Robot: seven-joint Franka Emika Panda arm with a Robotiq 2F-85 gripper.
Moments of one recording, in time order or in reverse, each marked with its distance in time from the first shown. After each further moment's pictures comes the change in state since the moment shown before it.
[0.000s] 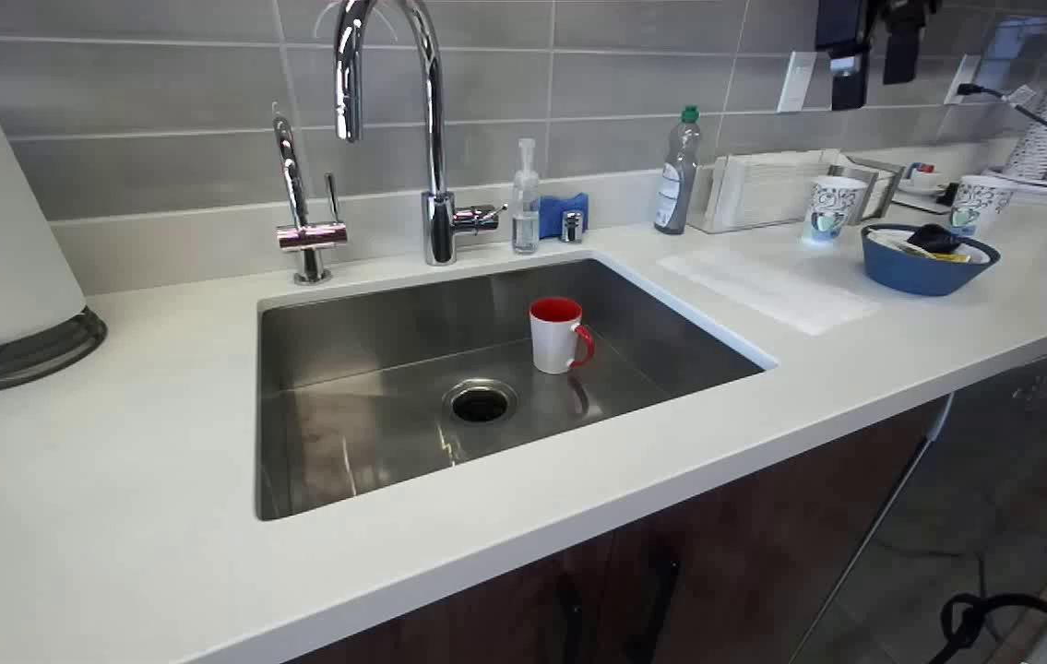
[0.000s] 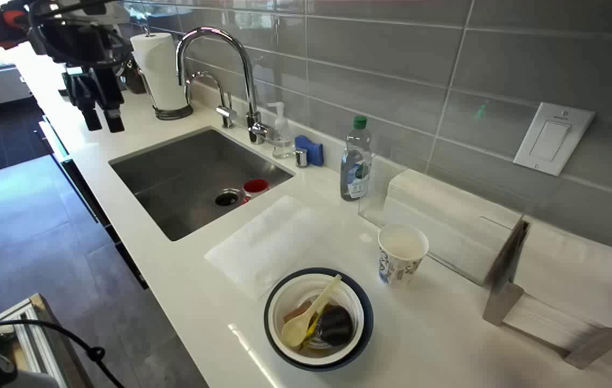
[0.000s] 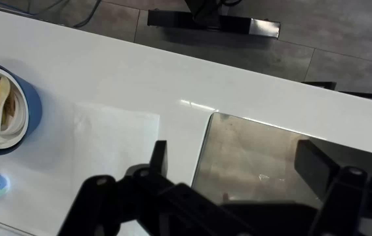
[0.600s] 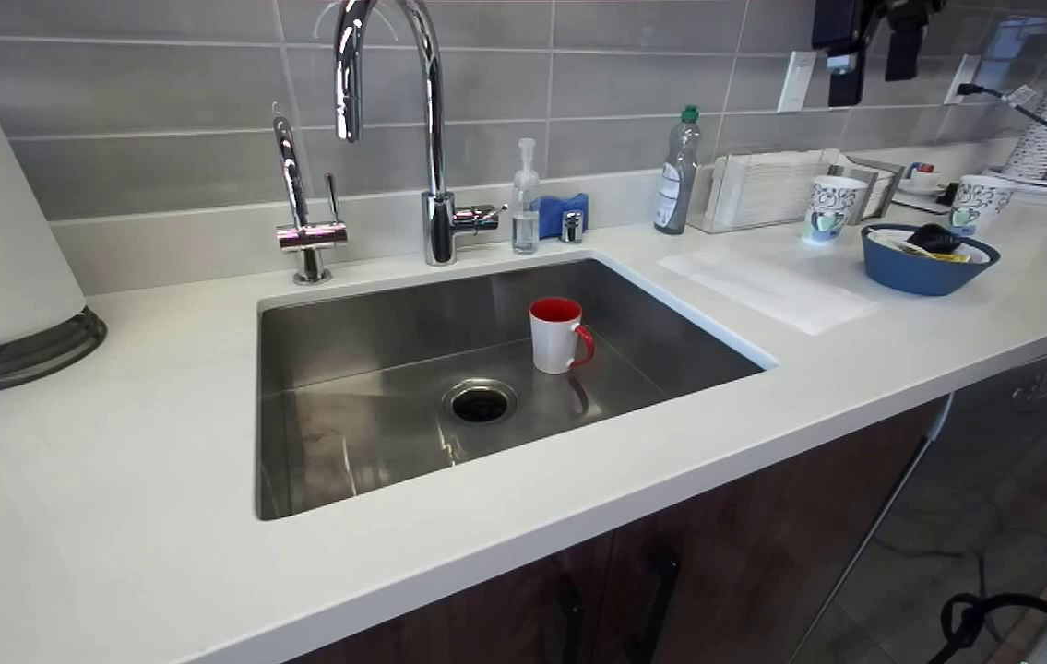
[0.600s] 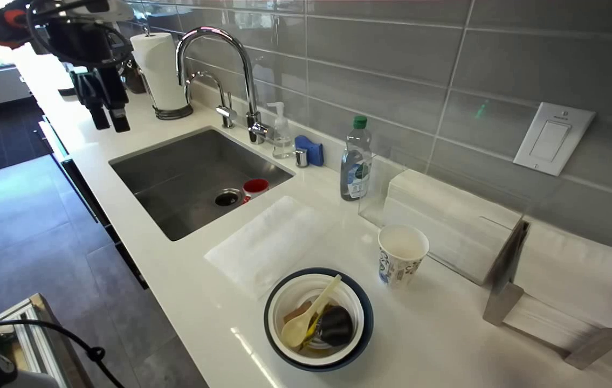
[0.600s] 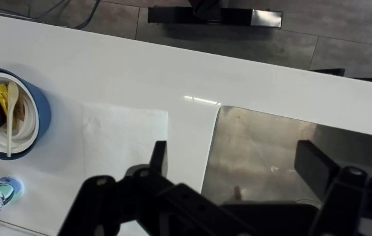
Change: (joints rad) arm -0.003 -0.009 -0.030 -0.008 -0.018 0.021 0.035
